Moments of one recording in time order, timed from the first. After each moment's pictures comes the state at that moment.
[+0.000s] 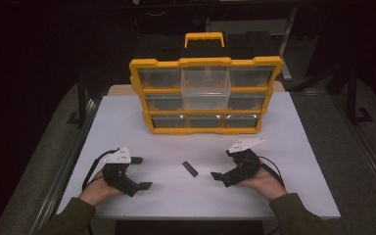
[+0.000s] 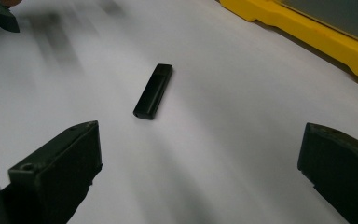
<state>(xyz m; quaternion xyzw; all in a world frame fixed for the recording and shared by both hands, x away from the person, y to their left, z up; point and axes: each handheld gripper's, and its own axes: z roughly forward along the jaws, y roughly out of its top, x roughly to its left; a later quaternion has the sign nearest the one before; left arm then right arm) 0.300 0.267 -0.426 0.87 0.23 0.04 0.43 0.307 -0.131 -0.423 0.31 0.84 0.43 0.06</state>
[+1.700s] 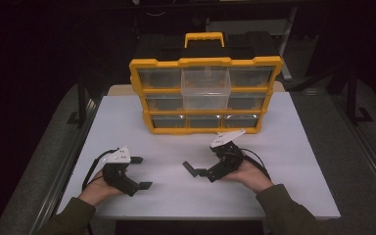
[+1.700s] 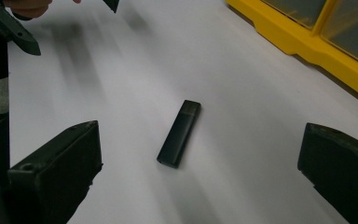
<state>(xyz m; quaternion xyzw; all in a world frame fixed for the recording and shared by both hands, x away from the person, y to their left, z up) 0.300 0.267 -0.426 0.87 0.23 0.04 0.44 0.324 -0.088 -0.410 0.27 0.86 0.43 0.05</state>
